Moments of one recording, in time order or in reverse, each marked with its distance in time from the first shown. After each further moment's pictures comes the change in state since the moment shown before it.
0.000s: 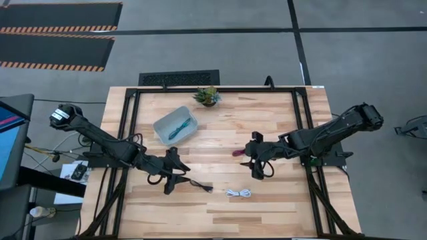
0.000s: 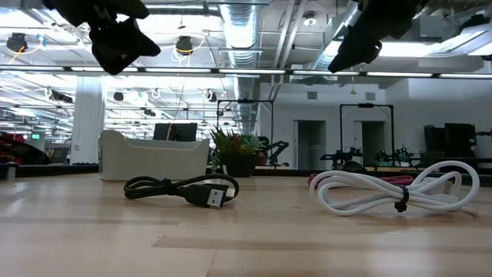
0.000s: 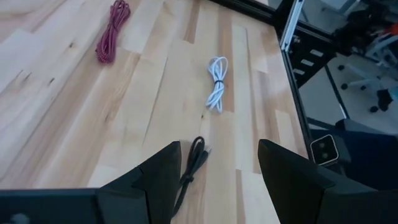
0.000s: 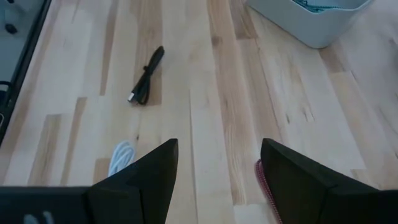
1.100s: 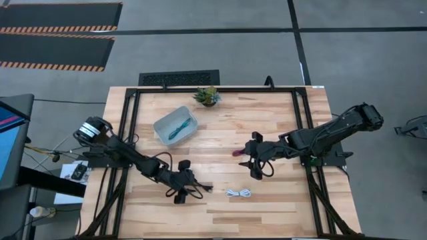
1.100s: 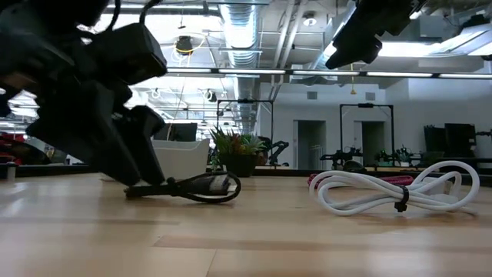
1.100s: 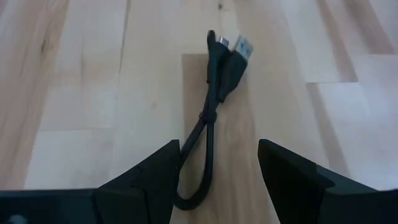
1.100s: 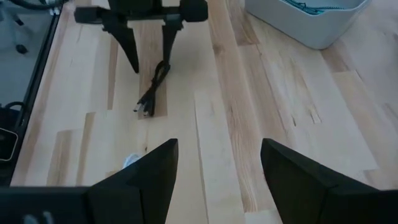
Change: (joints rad) left arm -0.009 0.509 0.000 0.237 0.065 0.223; right arm 0.002 0.000 0.000 0.032 -0.003 0.065
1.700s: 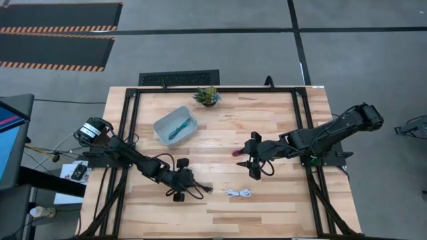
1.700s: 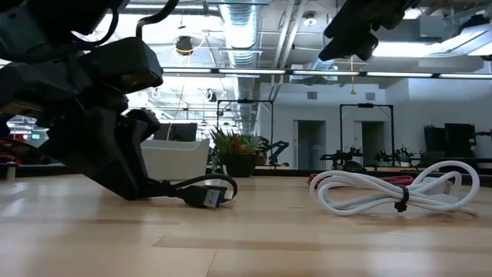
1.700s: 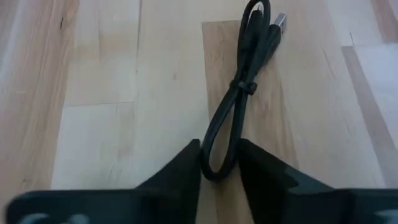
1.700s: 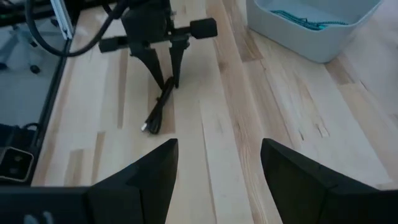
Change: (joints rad) left arm -0.001 0.010 0.003 -0.125 -0.042 0.027; right arm 0.000 0.000 0.000 0.067 0.000 0.022
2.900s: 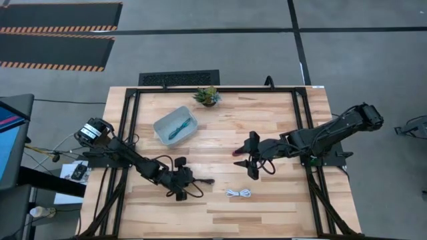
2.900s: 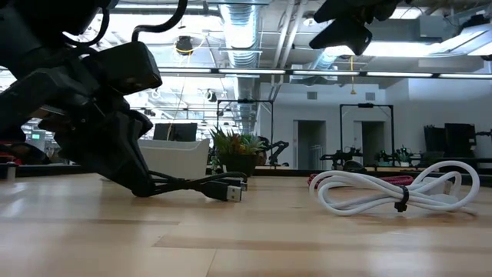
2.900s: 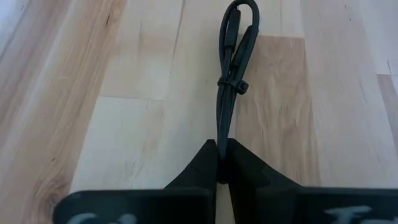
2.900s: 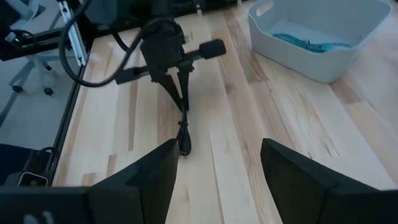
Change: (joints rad) left arm -0.022 0.005 -0.006 0.054 -0.138 -0.124; right arm -0.003 0.000 0.000 0.085 0.005 0.004
